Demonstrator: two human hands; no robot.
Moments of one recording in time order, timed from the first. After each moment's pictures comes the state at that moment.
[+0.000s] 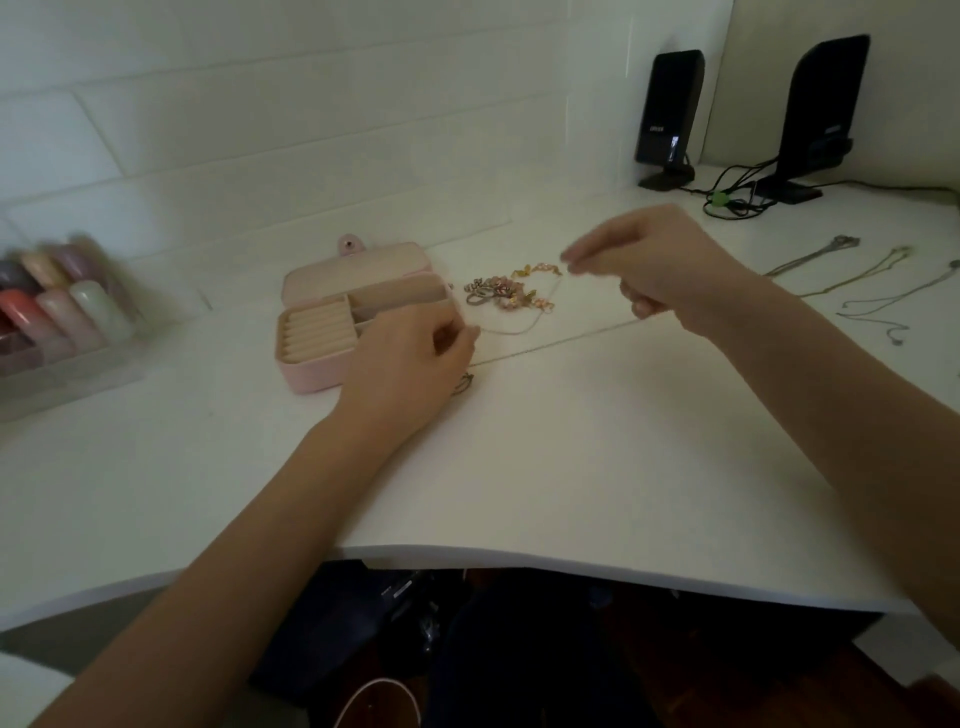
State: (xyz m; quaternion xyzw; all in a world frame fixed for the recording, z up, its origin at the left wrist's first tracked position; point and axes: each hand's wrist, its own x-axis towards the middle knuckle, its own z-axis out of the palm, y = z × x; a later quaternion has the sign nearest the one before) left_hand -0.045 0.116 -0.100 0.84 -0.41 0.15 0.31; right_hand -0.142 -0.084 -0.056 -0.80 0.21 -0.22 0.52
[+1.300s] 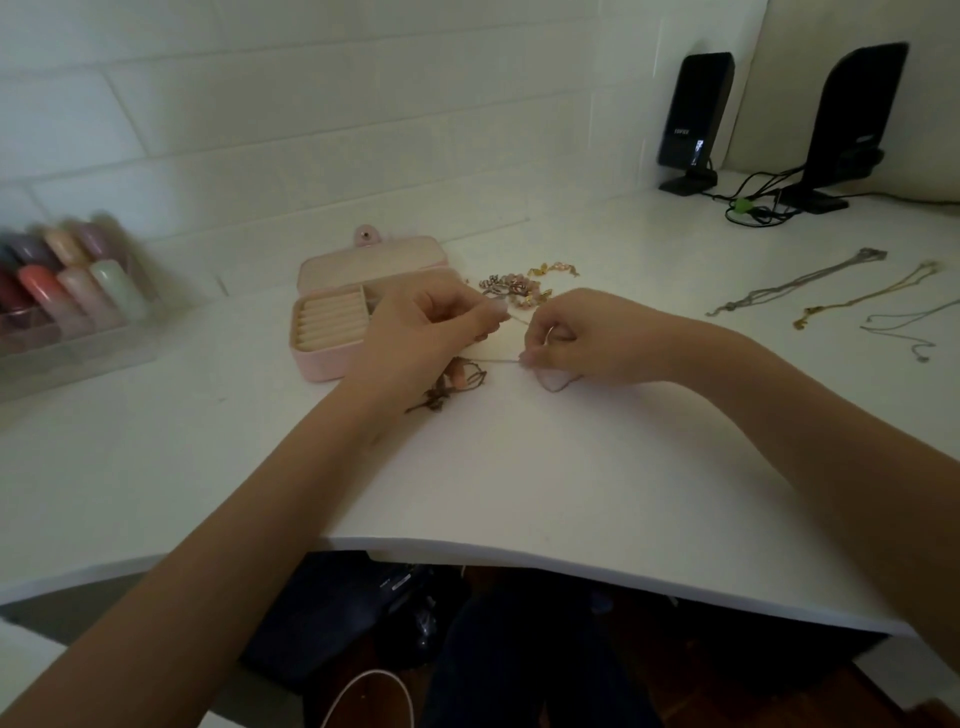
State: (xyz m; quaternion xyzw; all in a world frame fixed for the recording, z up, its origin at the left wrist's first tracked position) left_hand -0.051 0.114 -0.088 0.72 -0.34 -0.08 0.60; right_hand -0.133 -0.047 -0.074 -0.97 0.01 -0.03 0.25
